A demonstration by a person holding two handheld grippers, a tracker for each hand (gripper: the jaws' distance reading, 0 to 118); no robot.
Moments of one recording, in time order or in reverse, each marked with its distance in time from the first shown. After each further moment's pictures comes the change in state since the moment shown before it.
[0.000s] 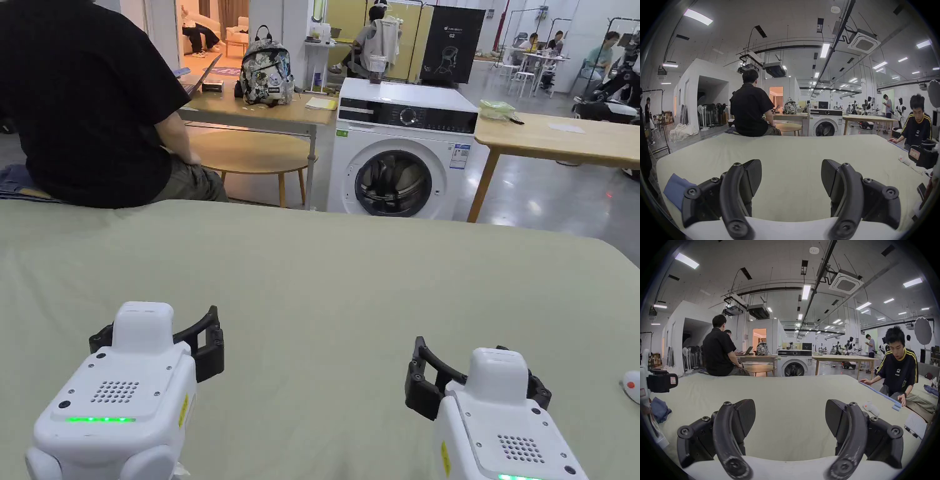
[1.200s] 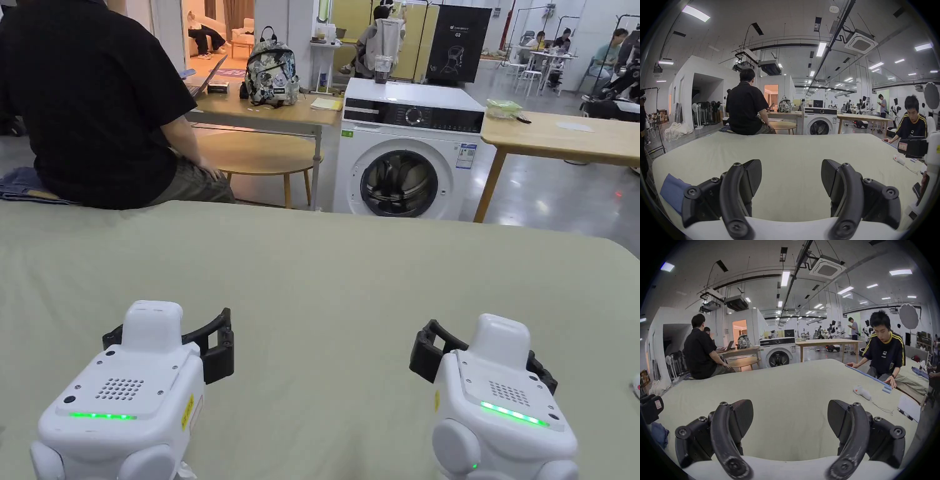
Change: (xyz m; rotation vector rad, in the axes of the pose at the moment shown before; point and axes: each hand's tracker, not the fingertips) left arm 0.000 0.003 -0.002 -0.019 -0.062 0.008; right arm -0.015 0.026 -0.033 -0.143 -0.187 -0.113
